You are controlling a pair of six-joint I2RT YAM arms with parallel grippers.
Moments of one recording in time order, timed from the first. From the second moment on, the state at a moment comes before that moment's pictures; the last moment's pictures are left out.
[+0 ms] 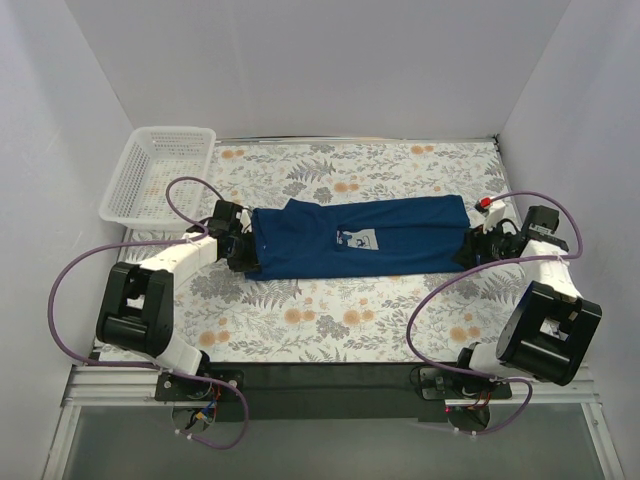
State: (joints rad) left arm -0.25 1.53 0.85 -0.42 0.20 -0.37; right arm -0.40 1.36 0.83 -0.57 -0.81 -0.71
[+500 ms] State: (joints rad) left arm -0.25 1.38 0.74 -0.40 0.25 -0.38; right arm -0.52 1.44 0.84 -0.56 -0.76 -0.63
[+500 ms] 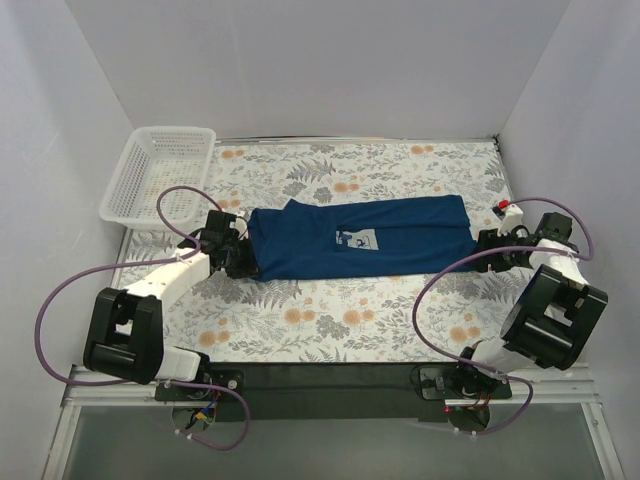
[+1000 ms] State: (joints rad) left arm -0.25 1.36 0.74 -0.37 0.27 -0.39; right arm -0.52 1.60 0.88 -0.45 -0.62 -0.54
